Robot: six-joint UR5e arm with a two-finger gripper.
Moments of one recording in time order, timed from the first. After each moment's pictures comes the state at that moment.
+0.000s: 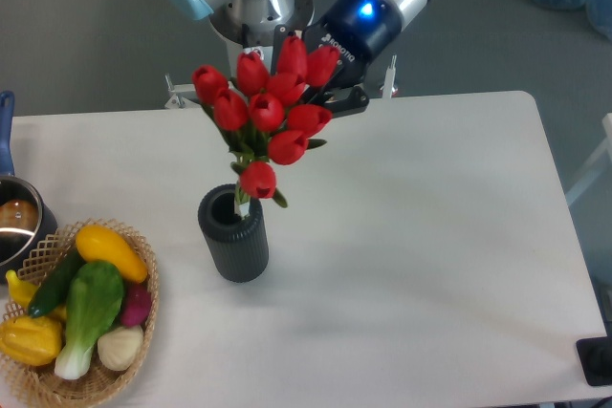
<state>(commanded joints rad) 2.81 -1.56 -1.77 -1.14 0.24 1.12</state>
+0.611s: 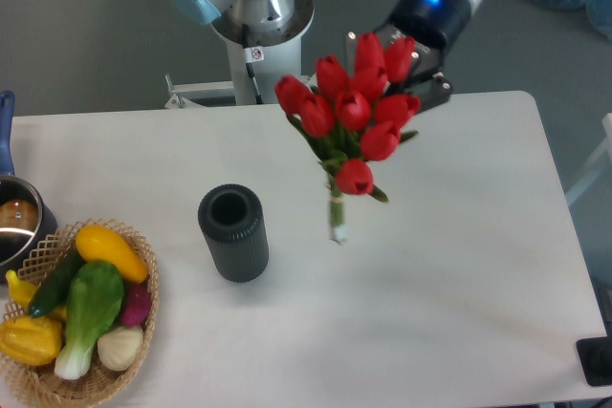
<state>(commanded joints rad) 2.89 -1.68 -1.75 -0.97 0.42 1.47</state>
